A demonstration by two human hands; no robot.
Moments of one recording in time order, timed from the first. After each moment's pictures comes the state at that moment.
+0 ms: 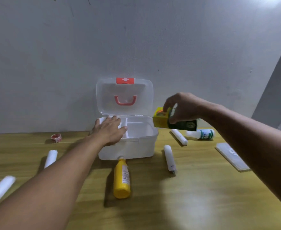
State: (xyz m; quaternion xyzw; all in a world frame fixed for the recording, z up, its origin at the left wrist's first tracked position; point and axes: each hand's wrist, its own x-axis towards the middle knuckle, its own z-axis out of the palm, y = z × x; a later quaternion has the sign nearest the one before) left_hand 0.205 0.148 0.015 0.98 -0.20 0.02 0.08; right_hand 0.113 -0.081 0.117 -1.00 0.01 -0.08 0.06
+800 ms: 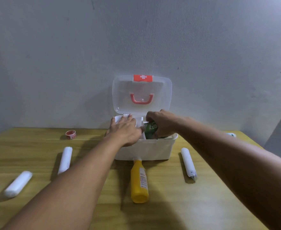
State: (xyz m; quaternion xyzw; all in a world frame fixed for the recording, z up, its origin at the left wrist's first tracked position) left_hand 0.206 0.147 0.013 0.98 -0.20 0.01 0.08; right_hand 0.194 -0.009 0.050 -1.00 -0.08 0.01 0.00
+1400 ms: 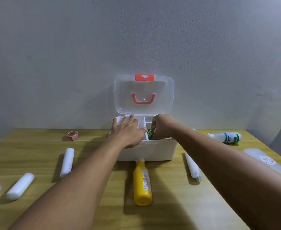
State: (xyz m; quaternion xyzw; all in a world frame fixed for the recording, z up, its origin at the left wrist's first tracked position) left_hand 0.208 0.148 0.010 0.98 -0.20 0.02 0.07; right_hand 0.212 -0.003 0.022 -0.99 0.02 0.00 0.15
